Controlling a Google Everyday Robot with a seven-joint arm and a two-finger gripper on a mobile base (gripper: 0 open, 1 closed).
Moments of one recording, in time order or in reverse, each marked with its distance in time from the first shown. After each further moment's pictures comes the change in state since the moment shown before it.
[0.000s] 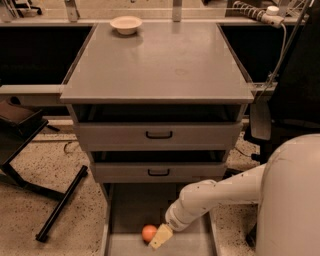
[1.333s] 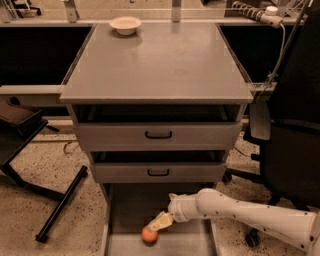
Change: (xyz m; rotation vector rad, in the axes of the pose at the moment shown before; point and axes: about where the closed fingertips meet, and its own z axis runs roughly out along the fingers) arm -0.054 -0.052 0.034 -0.054 -0.443 -0.035
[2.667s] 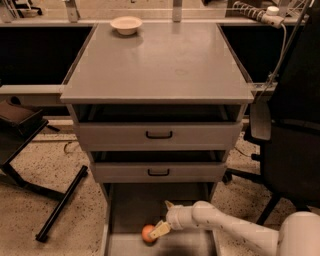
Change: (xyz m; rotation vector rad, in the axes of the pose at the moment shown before) arm 0.074 -0.052 0.092 -0.016 -0.078 -0.085
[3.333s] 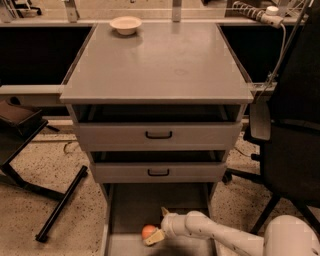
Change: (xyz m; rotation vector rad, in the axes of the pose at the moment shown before) arm 0.037 -0.003 0.051 0.040 -0.012 -0.016
